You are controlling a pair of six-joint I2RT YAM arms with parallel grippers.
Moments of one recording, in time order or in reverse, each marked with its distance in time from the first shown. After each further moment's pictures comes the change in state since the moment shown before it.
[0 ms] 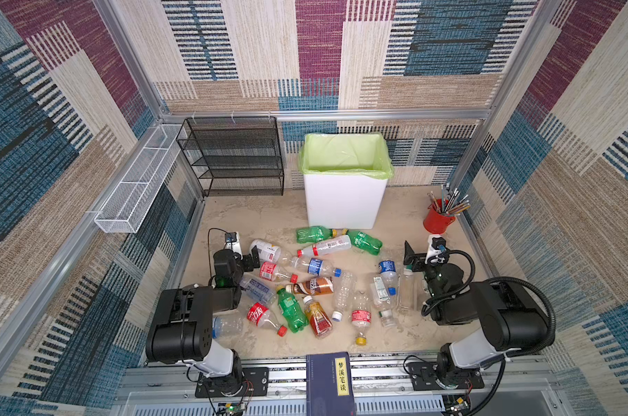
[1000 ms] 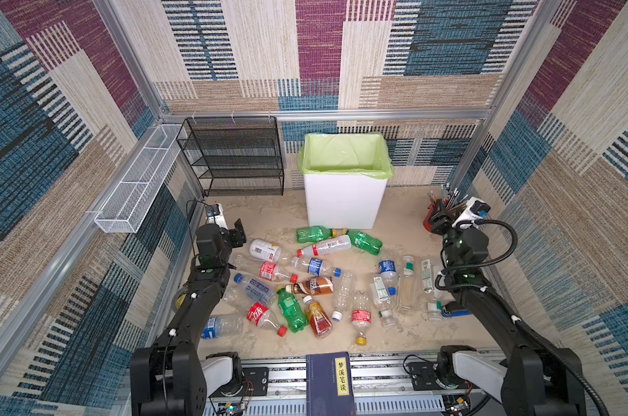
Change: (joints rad) left arm 0.004 -0.380 0.394 -0.676 -0.092 -0.109; right arm -0.006 -0.444 0.505 -0.879 0.217 0.402
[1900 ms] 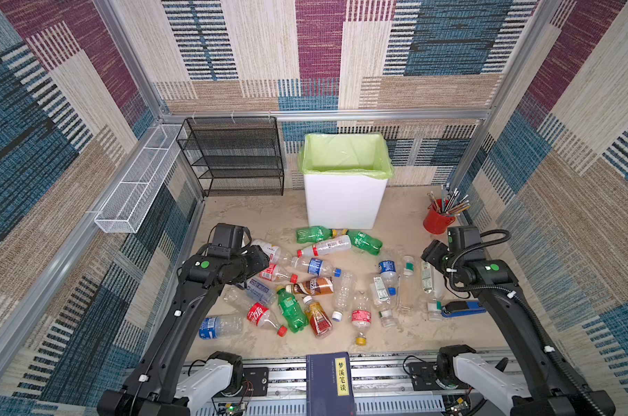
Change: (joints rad) left arm -0.277 -0.075 0.303 -1.036 0.205 -0.534; right arm 0.077 -0.094 0.261 -1.294 -0.028 0.293
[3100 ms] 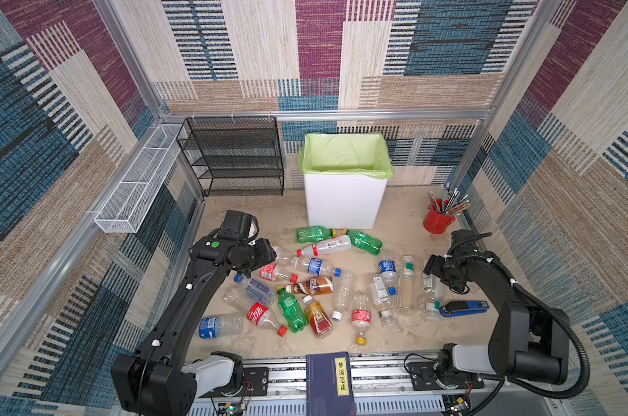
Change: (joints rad) left arm -0.014 0.142 0.091 -0.031 0.039 0.093; right arm -0.266 0.347 -0.126 0.127 -0.200 -0.312
